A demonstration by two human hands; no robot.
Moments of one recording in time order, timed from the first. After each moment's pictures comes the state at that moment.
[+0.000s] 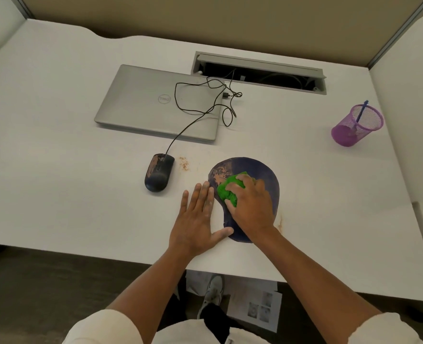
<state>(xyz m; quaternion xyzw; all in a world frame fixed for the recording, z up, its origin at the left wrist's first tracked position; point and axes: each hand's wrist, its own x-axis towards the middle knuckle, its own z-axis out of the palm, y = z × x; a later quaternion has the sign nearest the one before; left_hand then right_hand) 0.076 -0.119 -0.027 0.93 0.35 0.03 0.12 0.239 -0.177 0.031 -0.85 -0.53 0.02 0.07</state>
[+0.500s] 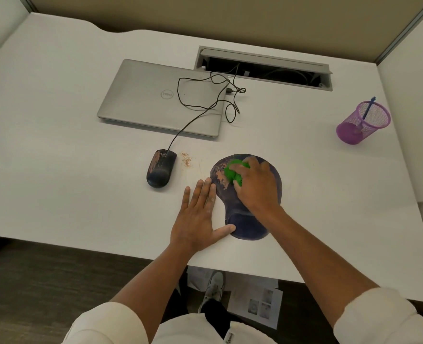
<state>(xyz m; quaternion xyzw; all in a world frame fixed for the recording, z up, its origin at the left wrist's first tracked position) 0.078 -0.119 -0.027 0.93 0.36 0.01 0.12 0.265 -0.146 0.043 -0.85 -0.53 0.03 0.04</state>
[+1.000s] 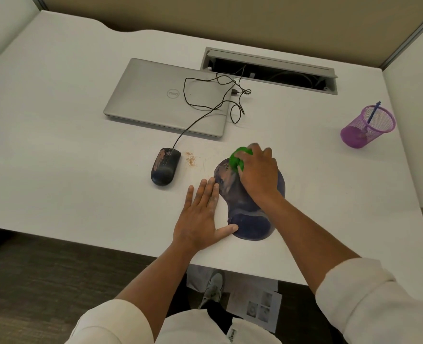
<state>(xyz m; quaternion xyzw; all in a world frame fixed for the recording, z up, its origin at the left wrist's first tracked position) 0.078 -0.120 -0.025 0.92 0.36 0.01 0.13 0.281 -0.113 0.037 -0.85 -0.53 -0.01 0.04</state>
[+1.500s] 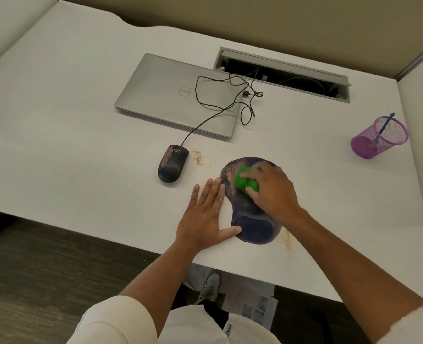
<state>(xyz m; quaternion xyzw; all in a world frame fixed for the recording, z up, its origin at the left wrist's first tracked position) 0.077 -0.120 -0.024 0.92 0.36 0.02 0.13 0.284 -0.153 0.055 -0.78 -0.61 0.10 0.07</state>
